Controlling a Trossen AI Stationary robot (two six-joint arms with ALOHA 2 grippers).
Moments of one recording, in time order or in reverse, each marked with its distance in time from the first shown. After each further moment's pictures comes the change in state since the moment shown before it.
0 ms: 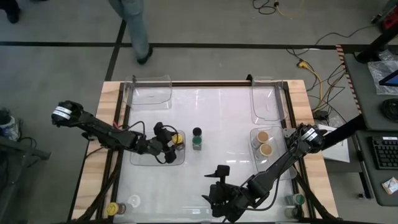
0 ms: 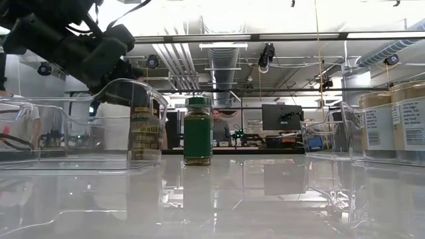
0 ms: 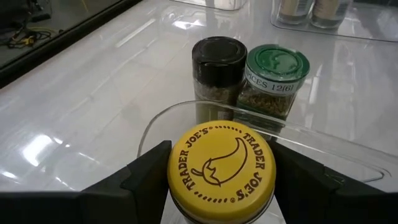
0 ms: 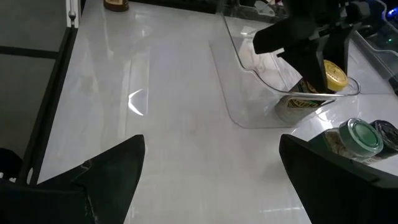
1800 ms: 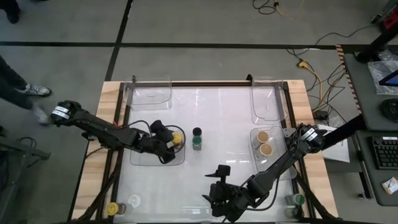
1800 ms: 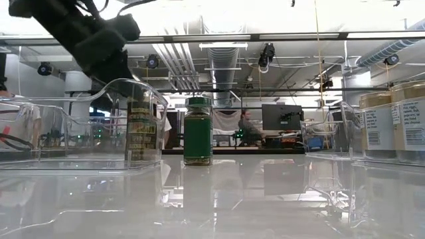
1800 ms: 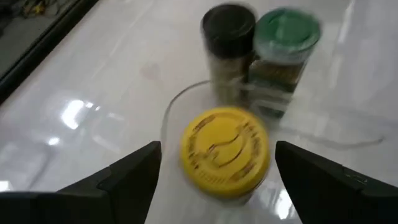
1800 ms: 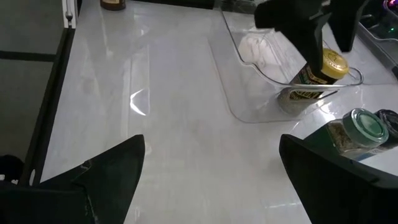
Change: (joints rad) left arm -0.001 -0.029 0.245 -0.553 0.027 -0.046; right arm 0.003 0.000 -0.011 -0.001 -0.002 0.047
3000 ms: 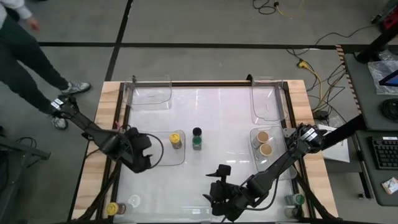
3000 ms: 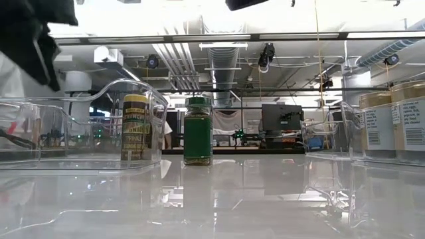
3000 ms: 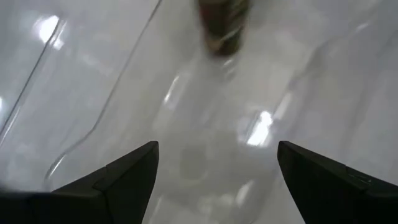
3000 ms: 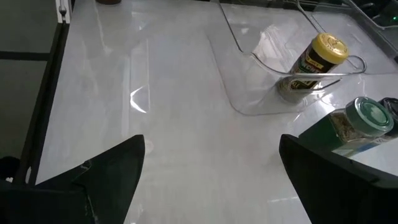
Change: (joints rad) left arm -0.314 -0.165 0.125 -0.737 0.144 -0.545; right arm -0.005 0.000 -0.022 0.001 -0.006 0.036
